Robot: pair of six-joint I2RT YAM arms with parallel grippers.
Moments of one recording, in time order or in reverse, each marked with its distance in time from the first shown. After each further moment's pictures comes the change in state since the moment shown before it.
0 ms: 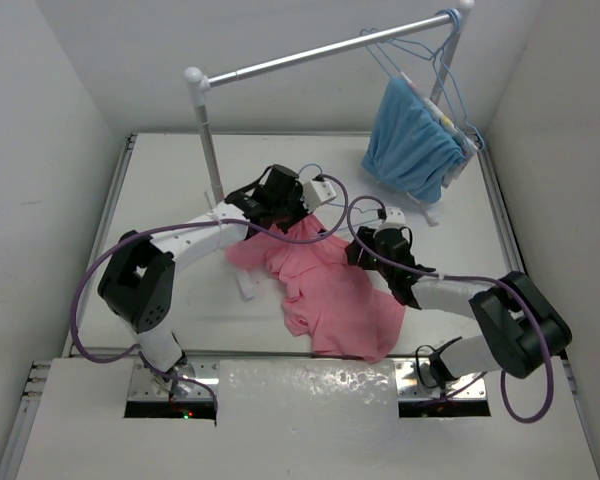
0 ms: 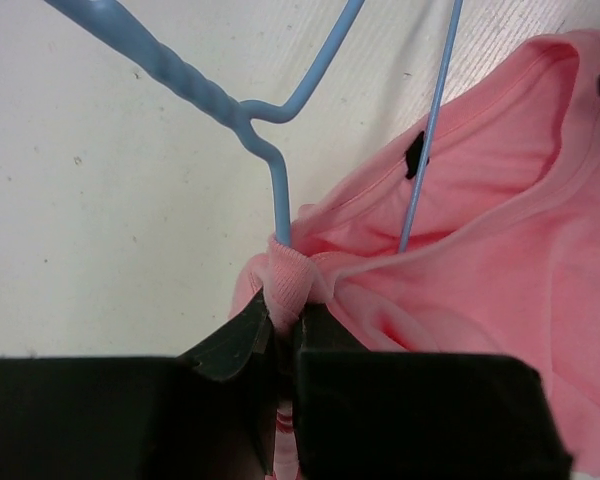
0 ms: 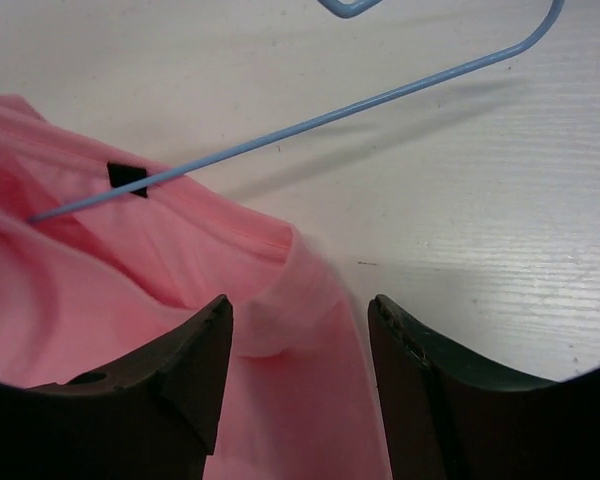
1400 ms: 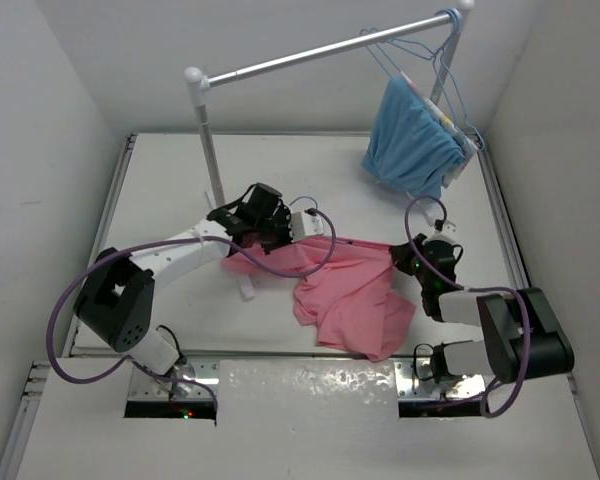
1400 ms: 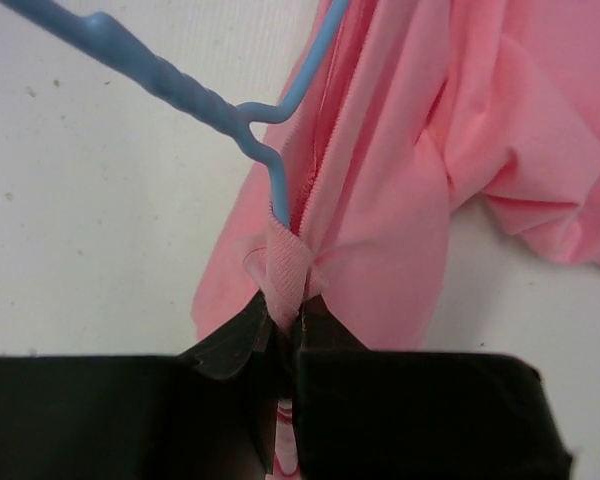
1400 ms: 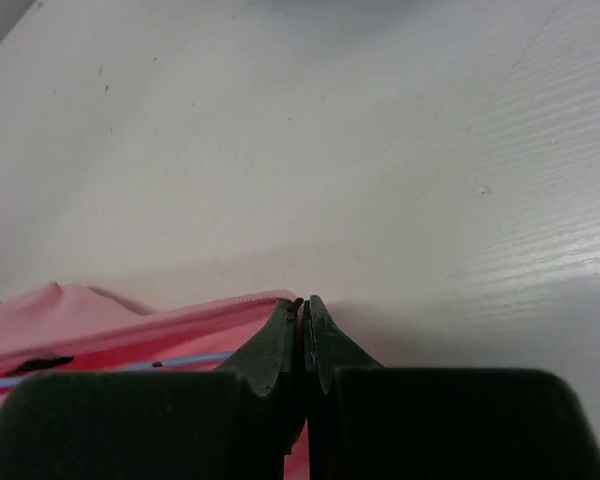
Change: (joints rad) left arm 0.038 -0.154 -0.208 -0.050 0.192 0.264; right arm -0.399 0.003 -0.227 0.307 -0.197 0.161
